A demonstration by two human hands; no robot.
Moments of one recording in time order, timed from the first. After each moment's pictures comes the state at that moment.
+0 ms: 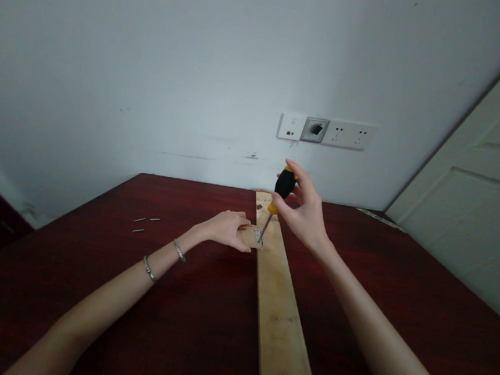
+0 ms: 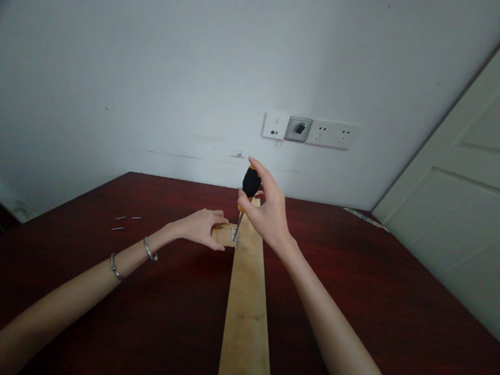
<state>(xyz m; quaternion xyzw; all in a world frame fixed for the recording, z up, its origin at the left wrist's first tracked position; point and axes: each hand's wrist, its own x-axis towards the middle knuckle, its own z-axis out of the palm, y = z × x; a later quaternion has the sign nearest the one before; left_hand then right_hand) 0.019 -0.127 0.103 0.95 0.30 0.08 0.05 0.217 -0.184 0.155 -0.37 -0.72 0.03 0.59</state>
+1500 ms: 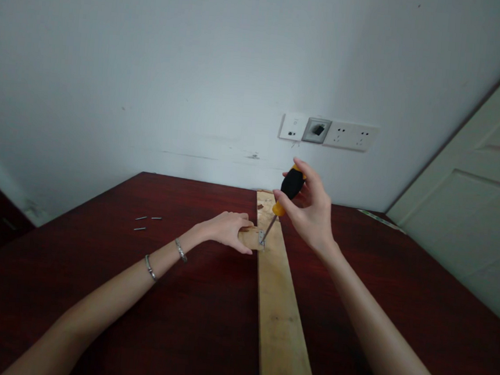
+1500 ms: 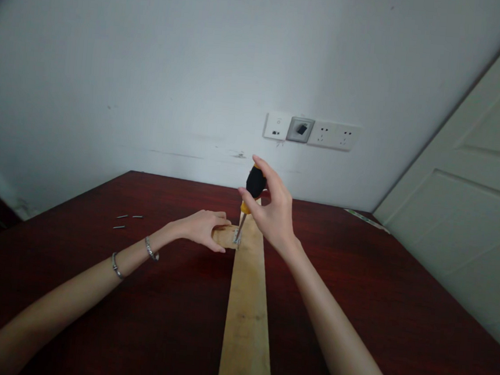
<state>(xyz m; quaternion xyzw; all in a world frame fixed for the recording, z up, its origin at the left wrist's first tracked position) 0.018 -0.128 0.105 0.95 0.29 0.05 0.04 0.218 -0.188 0.156 -0.36 -0.71 0.01 0.60</state>
